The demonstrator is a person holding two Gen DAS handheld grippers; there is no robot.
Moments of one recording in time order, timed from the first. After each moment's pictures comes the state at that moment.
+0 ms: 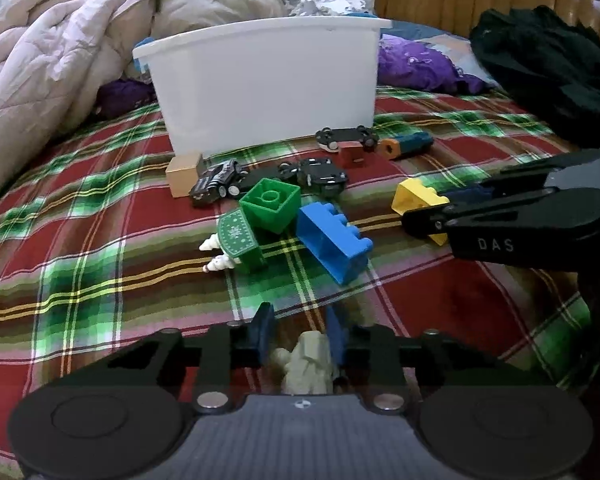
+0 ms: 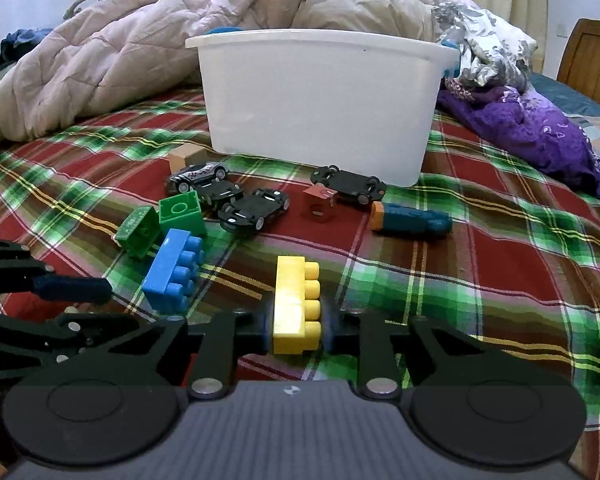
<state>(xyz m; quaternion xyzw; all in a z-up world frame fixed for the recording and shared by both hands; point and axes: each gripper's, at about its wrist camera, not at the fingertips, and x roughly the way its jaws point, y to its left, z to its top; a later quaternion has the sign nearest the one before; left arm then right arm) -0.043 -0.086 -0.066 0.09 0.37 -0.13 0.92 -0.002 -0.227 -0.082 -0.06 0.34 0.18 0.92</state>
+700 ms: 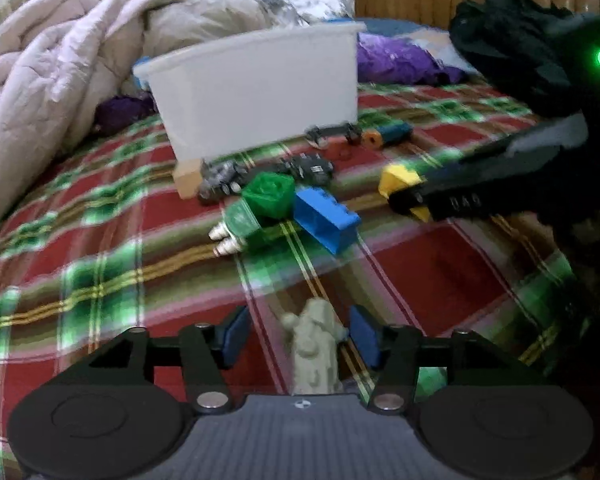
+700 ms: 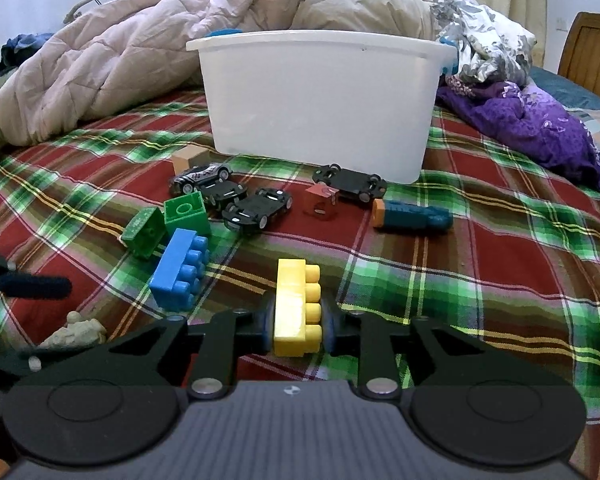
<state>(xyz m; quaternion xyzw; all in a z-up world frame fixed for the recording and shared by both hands) -0.070 -0.077 -0.061 0.12 0.36 -0.14 0.91 -0.002 -0.228 -0.081 -0.05 0.34 0.19 0.92</state>
